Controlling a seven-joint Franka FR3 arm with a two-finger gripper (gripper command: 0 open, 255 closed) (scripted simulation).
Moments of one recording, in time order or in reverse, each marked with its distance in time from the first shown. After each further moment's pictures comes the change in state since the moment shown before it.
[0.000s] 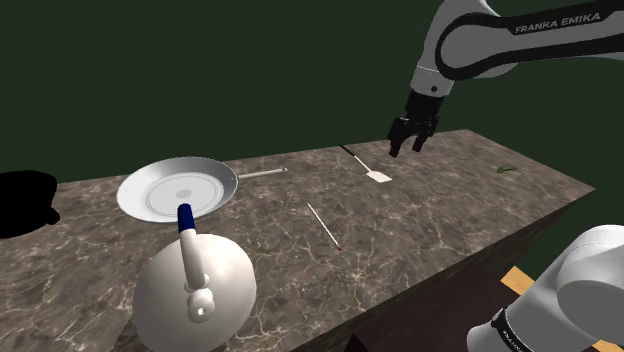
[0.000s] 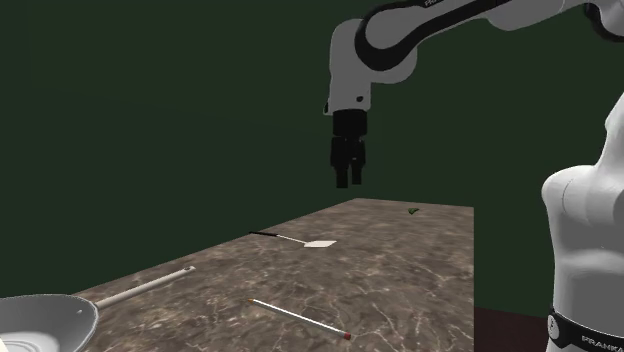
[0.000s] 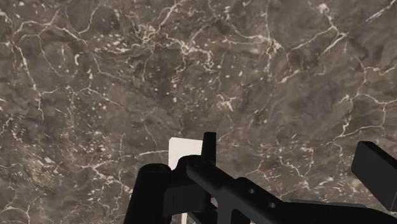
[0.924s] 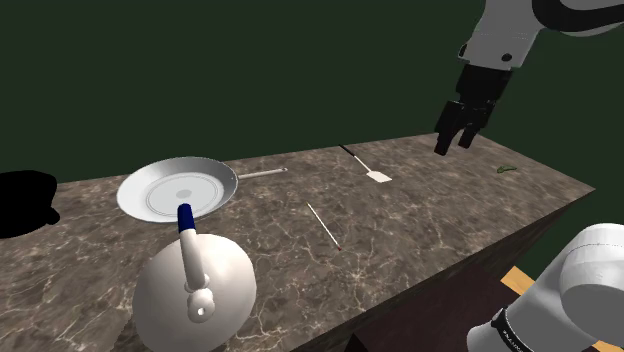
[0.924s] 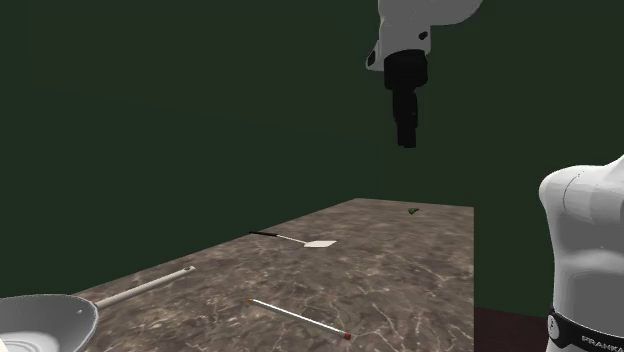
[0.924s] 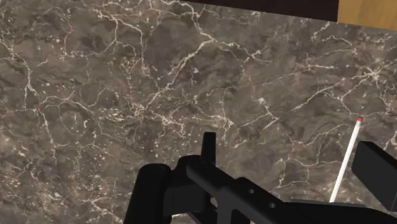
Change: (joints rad) arm 0.052 -0.340 0.070 -0.025 0.052 -0.357 0.064
